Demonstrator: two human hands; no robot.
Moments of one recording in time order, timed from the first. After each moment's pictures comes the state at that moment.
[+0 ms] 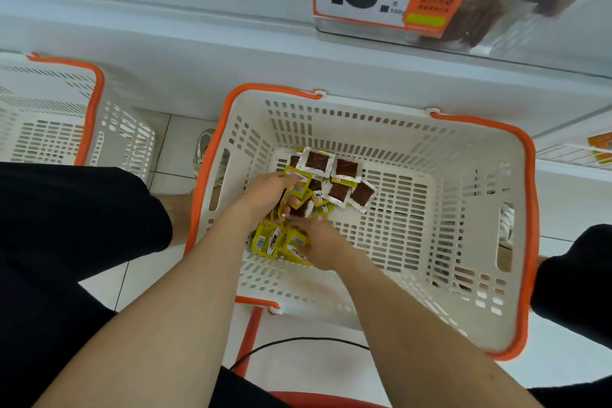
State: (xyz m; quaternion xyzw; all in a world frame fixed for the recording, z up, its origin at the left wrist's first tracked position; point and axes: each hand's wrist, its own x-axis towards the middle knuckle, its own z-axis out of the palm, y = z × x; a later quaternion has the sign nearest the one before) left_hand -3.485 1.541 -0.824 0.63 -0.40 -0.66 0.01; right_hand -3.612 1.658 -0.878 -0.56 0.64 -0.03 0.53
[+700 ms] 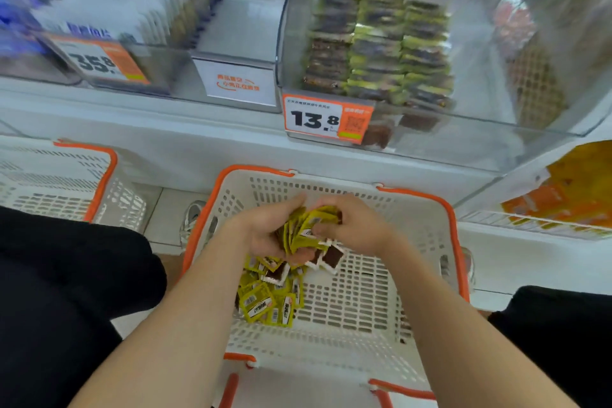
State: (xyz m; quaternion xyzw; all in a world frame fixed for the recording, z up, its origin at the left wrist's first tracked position) left_hand -3.550 1.523 -0.696 0.50 -0.31 -0.80 -0.06; right_hand -3.737 1.598 -0.707 -0.60 0.62 -0.24 0.45
